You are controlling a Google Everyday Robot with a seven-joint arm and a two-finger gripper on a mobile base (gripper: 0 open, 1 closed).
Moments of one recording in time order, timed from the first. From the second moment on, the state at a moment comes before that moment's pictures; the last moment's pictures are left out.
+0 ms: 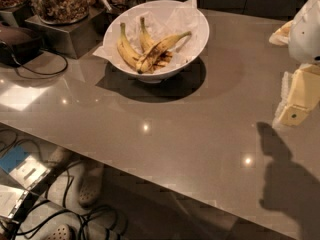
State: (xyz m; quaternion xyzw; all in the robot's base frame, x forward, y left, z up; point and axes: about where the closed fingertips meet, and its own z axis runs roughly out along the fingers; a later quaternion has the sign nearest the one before) arm 0.438 -0.217 0.976 -0.60 0.78 -0.03 0.16
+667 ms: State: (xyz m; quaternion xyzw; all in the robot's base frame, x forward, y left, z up) arm 0.445 -0.211 0.983 -0.61 0.77 -0.04 0.16
